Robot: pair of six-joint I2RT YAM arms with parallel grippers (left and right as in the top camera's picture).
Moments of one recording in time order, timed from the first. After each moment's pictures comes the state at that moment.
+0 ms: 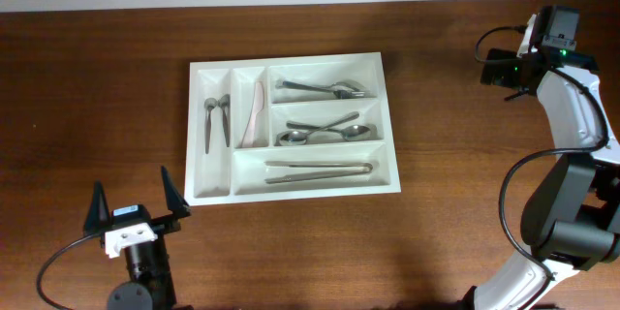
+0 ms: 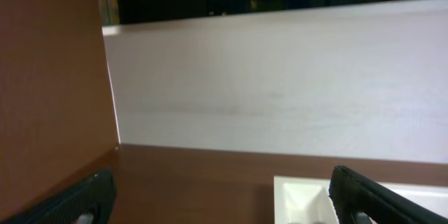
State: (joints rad) left arm 0.15 0.02 0.06 0.16 -0.09 0.06; right arm -0.28 1.95 1.58 -0.65 0.09 0.02
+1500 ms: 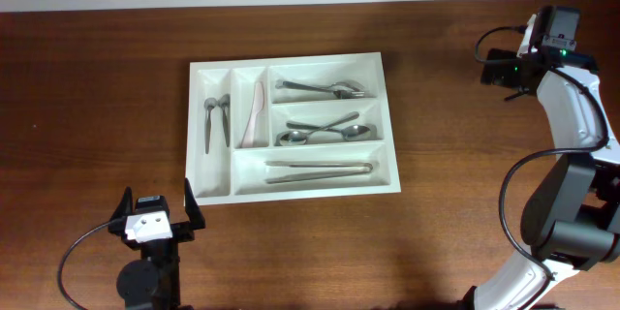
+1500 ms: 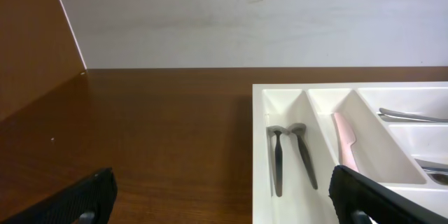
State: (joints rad) left arm 0.16 0.01 0.01 -0.08 0.00 0.06; right arm -0.28 1.95 1.58 -0.65 0.09 0.02
